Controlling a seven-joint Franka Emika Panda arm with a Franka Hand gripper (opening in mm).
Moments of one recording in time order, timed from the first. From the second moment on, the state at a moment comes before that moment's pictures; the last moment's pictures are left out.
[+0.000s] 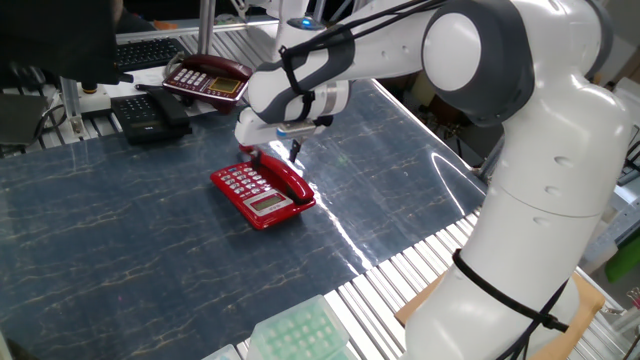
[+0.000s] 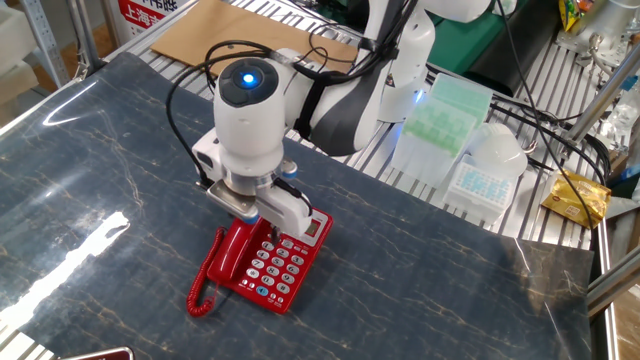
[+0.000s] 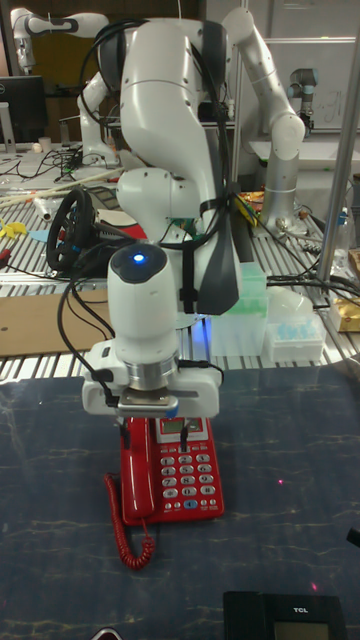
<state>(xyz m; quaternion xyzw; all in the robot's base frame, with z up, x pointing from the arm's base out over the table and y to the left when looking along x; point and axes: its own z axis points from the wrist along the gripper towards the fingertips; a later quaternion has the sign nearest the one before) 0.548 -0.029 0.142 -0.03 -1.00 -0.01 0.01</state>
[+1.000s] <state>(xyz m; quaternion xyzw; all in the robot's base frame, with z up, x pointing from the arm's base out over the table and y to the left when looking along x) 0.574 0.005 0.133 -0.07 -1.00 -0.03 0.00</state>
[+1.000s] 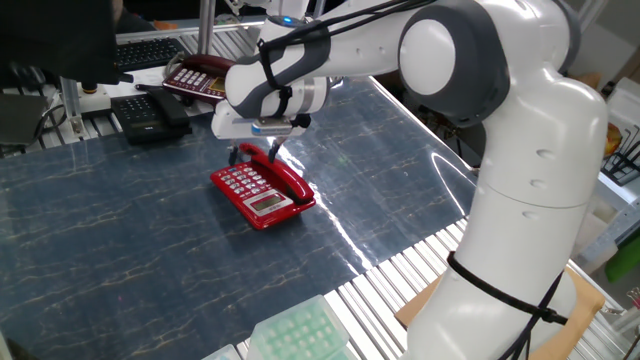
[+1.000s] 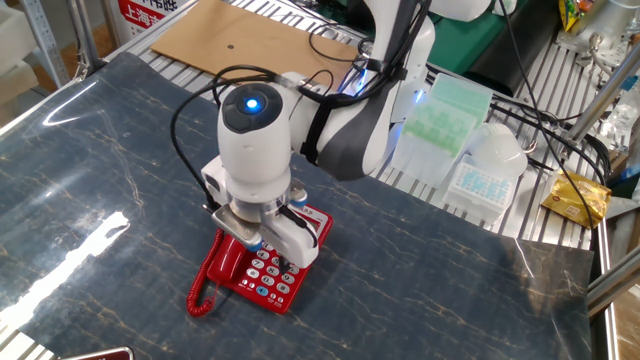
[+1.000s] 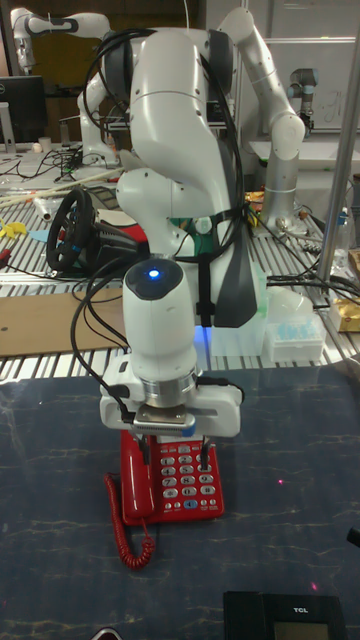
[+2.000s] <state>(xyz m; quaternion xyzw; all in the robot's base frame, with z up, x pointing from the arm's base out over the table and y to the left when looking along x) 0.574 0.014 0.137 -0.11 -0.99 -0.05 0.00</state>
